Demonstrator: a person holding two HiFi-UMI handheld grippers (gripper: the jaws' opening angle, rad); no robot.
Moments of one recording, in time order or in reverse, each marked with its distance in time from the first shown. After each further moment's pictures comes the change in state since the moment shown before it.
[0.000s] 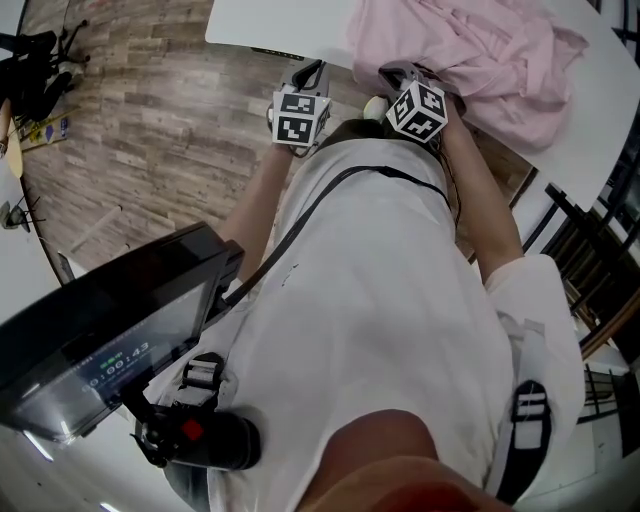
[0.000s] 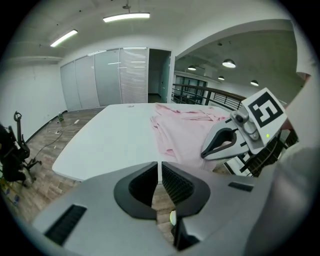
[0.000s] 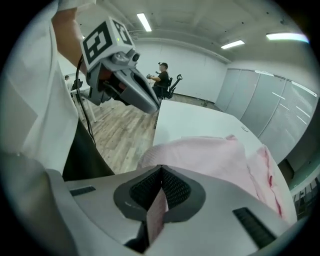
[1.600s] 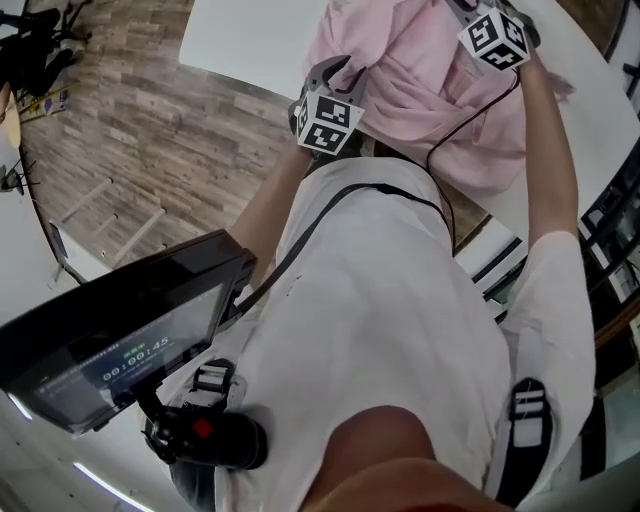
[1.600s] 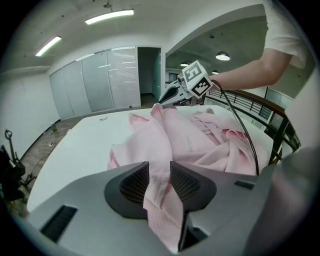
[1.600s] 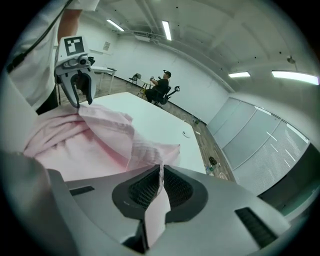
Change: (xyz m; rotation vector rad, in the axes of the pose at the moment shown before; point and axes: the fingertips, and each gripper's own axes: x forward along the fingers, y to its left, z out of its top) left arm 0.006 -0.048 0.033 0.128 -0.037 -0.050; right arm -0.063 -0.229 0.022 -0.302 -0.059 -0.246
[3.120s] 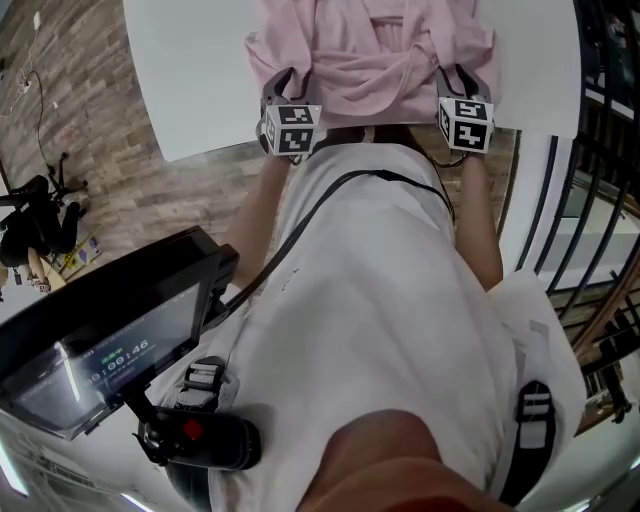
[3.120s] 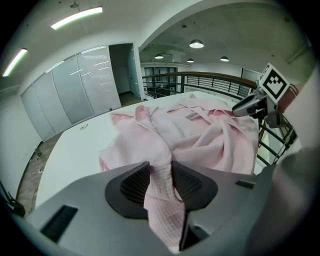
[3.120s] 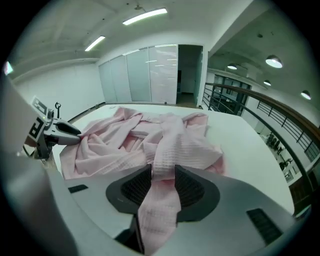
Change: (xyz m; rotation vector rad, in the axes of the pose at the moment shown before) left arm -0.012 0.077 -0.041 0.042 0.113 0.205; right arm -0.092 0.162 -0.077 1.143 0.184 -0.389
